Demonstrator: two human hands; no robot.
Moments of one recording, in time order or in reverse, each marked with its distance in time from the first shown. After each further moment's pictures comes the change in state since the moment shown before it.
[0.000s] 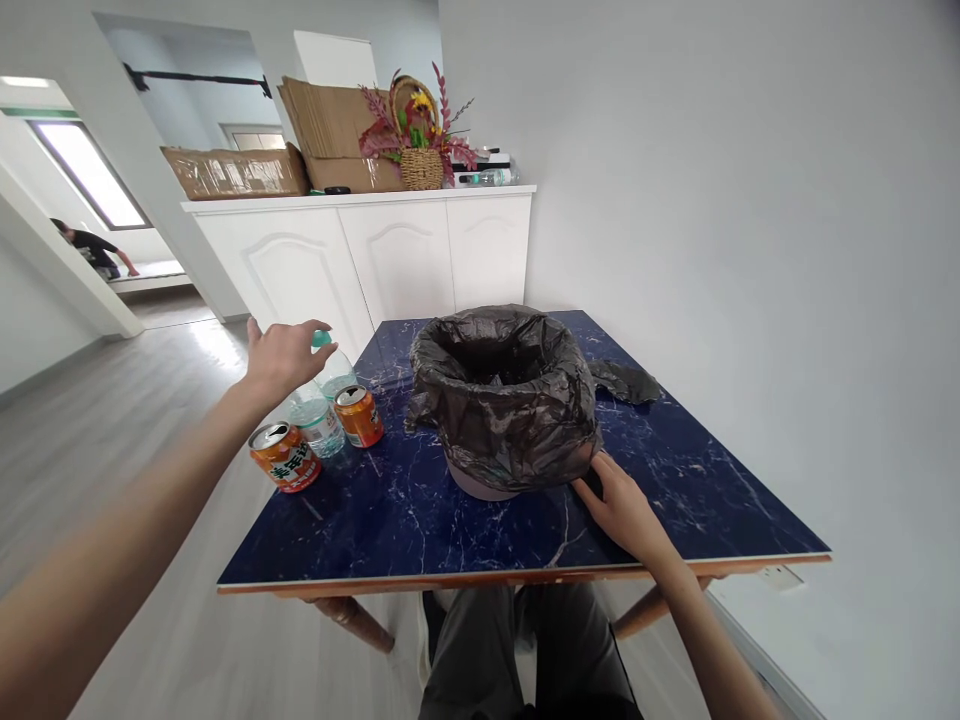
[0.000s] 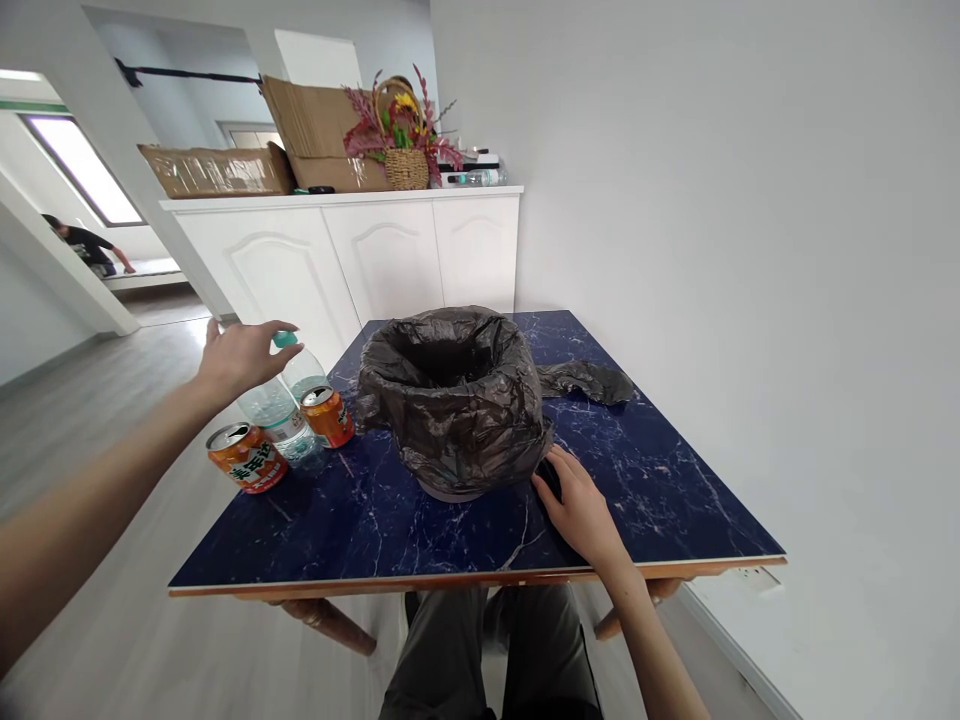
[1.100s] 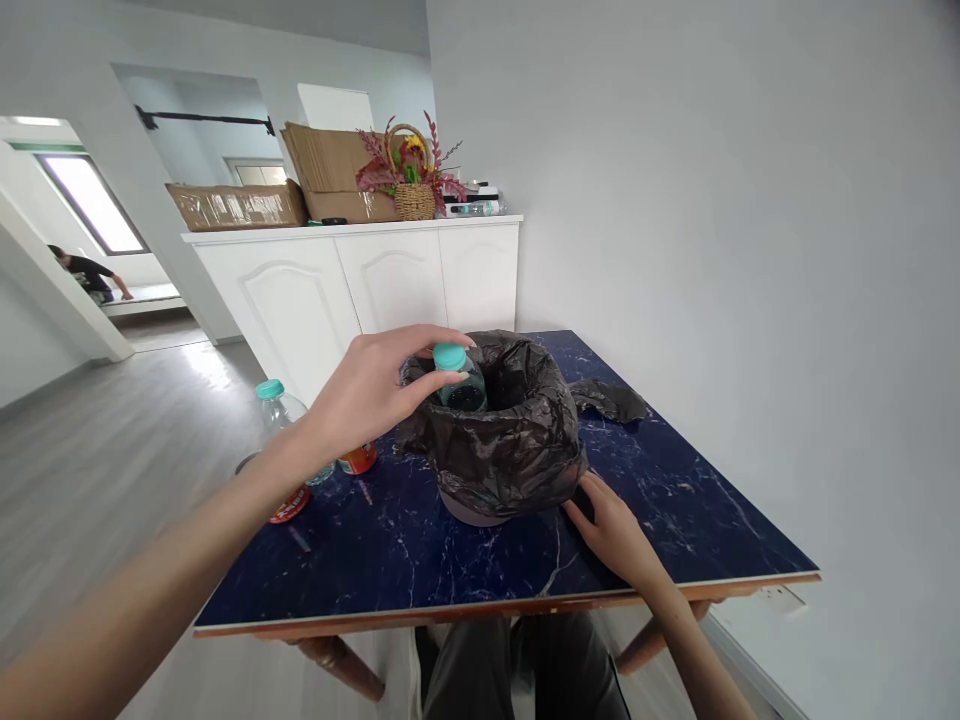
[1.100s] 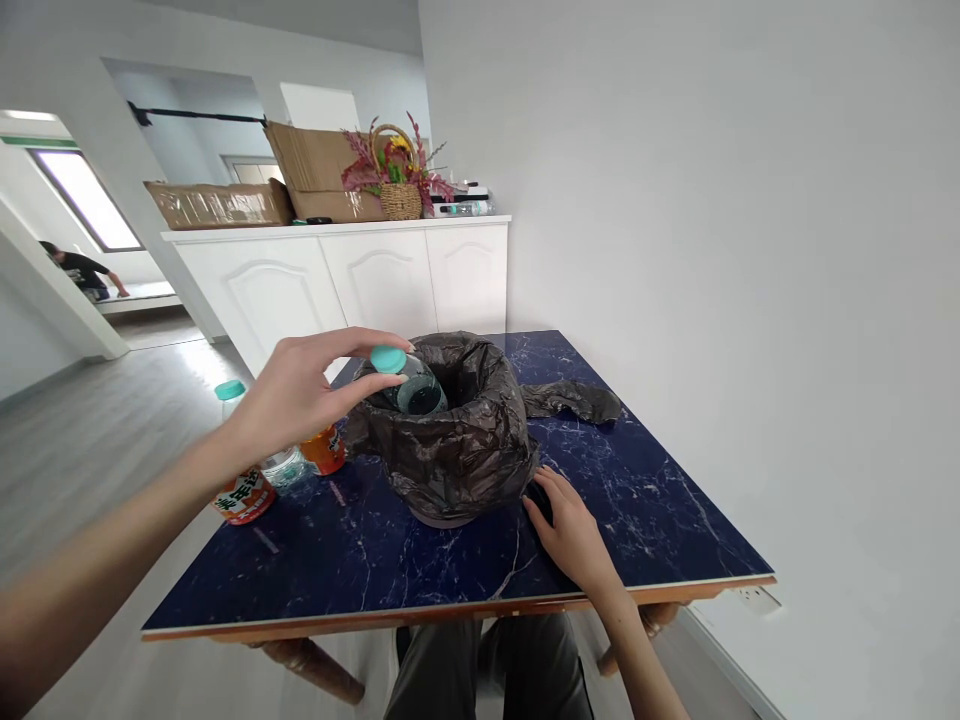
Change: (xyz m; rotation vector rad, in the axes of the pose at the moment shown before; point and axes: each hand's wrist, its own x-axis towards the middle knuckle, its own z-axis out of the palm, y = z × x) left_hand -0.071 0.158 -0.121 -0.661 0.145 0.534; right_hand 0.002 -0.001 0.003 0.053 -0.044 0.030
